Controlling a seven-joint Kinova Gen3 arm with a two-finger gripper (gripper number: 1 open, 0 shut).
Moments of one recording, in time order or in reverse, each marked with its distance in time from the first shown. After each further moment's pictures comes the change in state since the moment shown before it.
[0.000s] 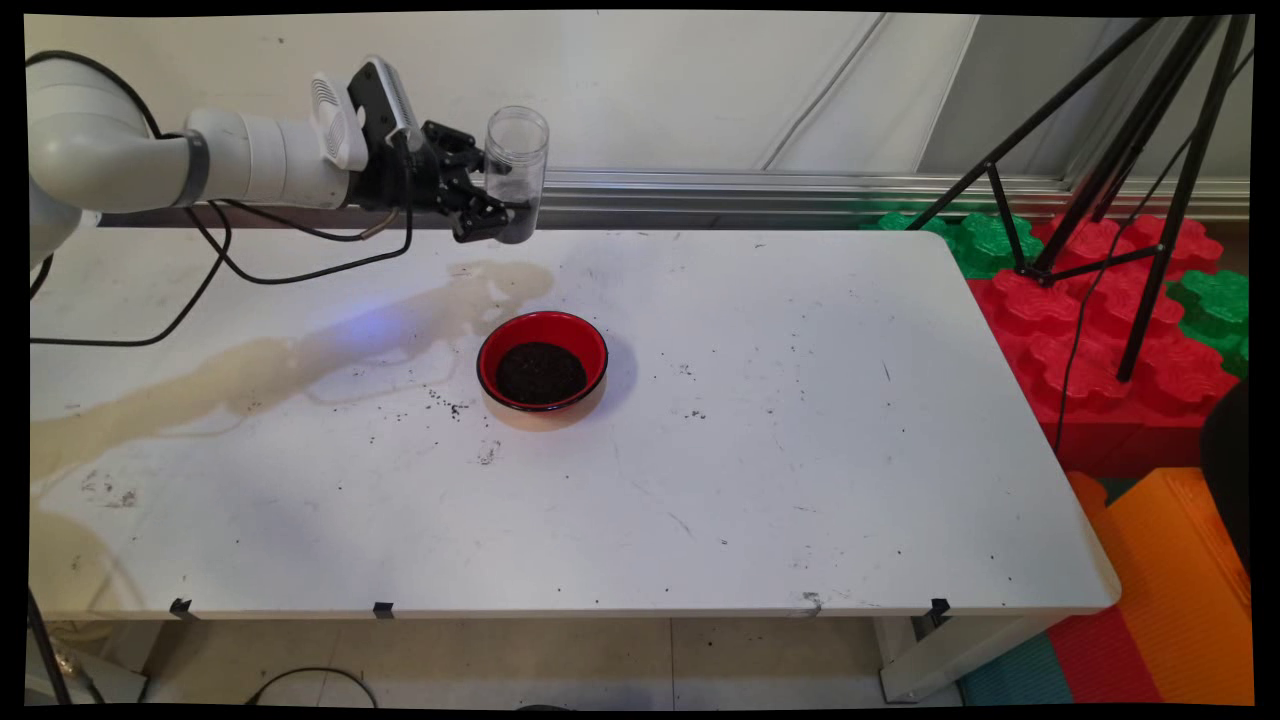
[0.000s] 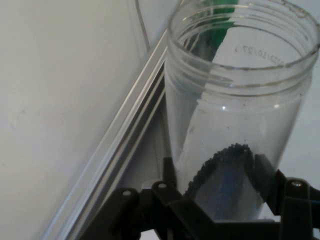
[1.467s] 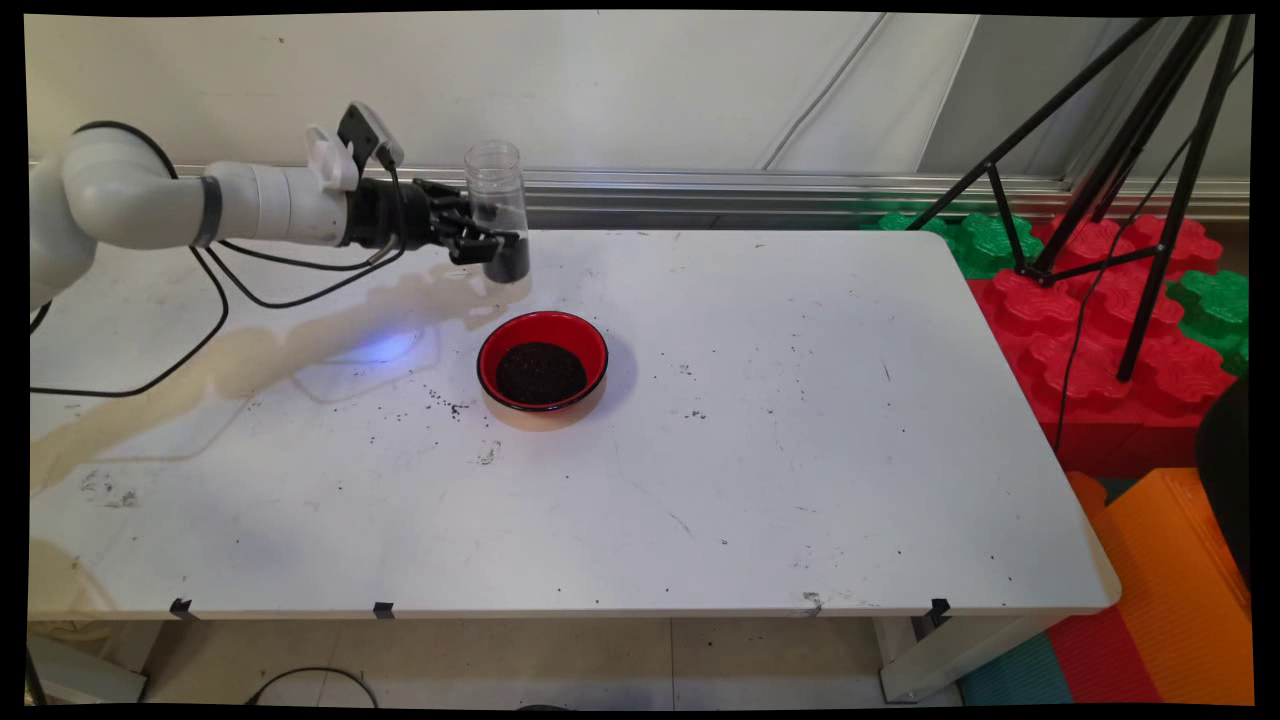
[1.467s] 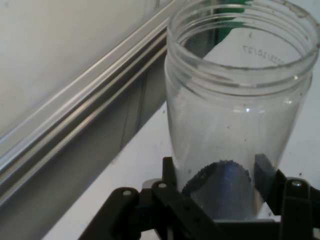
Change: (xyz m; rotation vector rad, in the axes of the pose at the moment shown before) arm -0.076 -0.010 0.027 -0.046 0.002 -0.351
